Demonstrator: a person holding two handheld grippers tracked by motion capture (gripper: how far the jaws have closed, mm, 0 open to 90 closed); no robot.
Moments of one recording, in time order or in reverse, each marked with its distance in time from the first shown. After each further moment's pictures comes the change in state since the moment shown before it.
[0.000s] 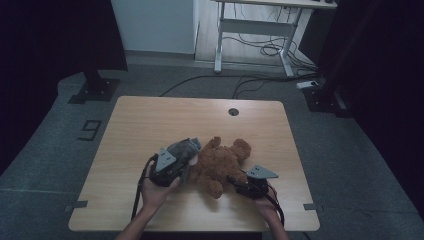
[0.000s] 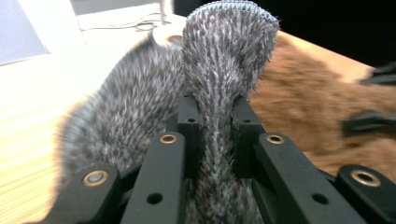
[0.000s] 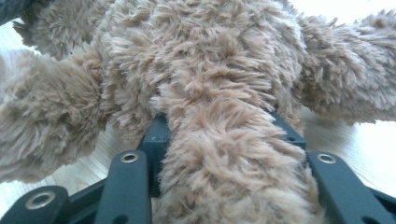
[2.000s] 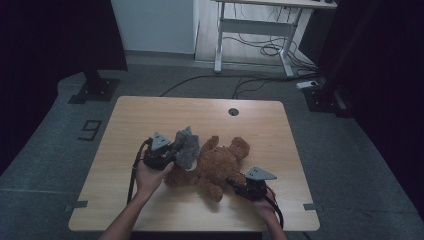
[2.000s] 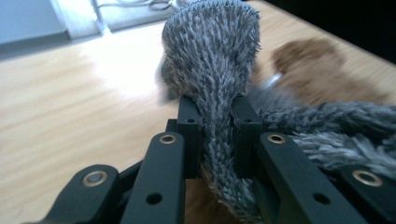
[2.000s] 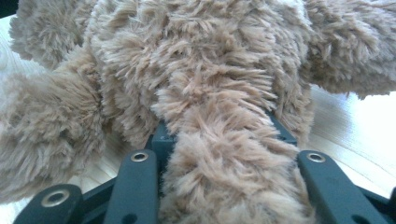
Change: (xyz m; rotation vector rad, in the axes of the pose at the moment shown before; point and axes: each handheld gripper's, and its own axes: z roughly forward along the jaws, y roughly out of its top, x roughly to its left) left arm 0.031 0.024 0.007 0.097 0.038 -0.042; right arm 0.003 -0.006 0.004 0.017 0.007 0.020
